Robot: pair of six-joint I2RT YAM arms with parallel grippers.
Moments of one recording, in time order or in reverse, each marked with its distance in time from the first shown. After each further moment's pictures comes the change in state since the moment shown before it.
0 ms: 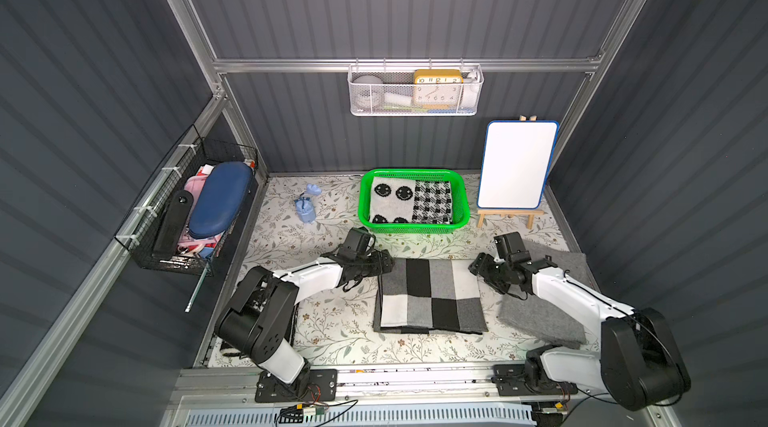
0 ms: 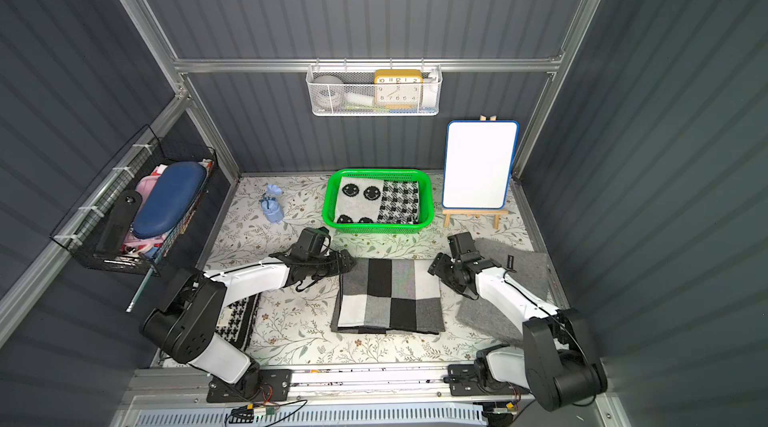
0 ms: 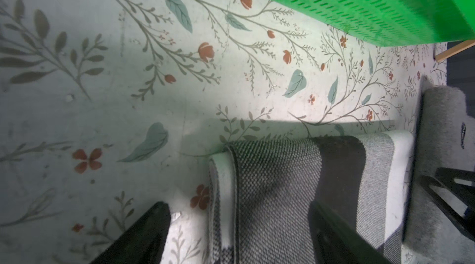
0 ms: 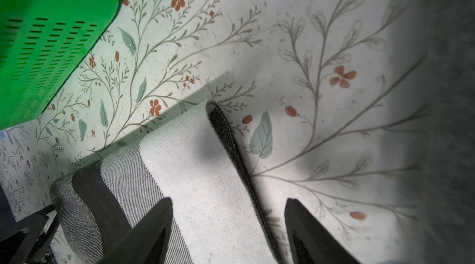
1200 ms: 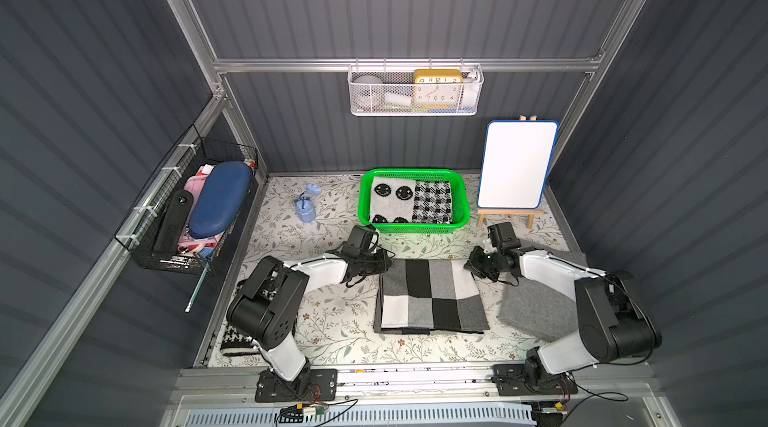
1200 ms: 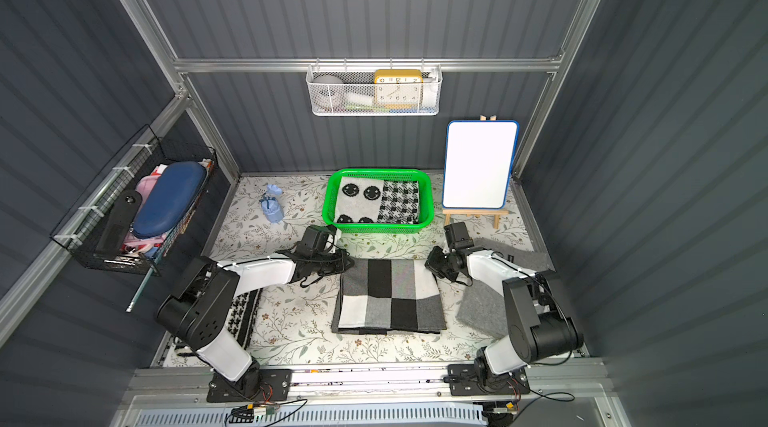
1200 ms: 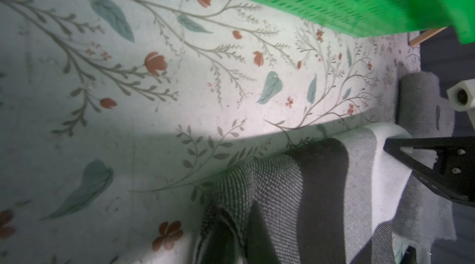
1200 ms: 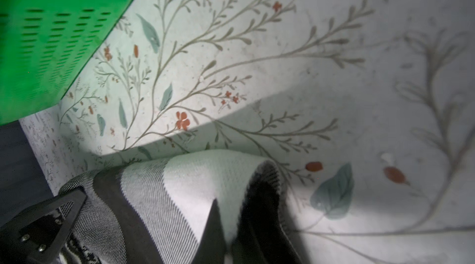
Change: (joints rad) left arm 0.001 0.043 0.026 0.079 0.102 0.033; right arm -0.017 0.162 0.093 0.074 -0.167 -0.051
